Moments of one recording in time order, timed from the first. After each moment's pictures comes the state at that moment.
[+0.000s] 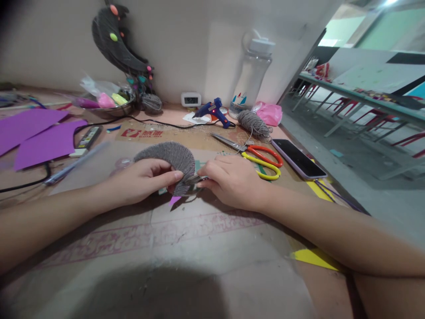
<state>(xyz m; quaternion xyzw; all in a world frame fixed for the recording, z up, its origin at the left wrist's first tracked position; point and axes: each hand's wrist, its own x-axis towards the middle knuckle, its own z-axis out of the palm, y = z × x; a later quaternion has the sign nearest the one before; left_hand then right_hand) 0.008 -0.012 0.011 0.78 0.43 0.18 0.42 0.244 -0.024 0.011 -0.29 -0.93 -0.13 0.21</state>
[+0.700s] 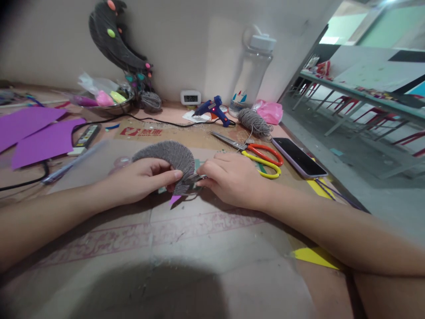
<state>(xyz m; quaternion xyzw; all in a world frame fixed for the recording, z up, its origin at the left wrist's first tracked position) 0.009 -0.011 0.009 0.77 0.43 0.18 0.43 0.243 -0.024 0.012 -0.30 -0.92 -0.15 0.18</state>
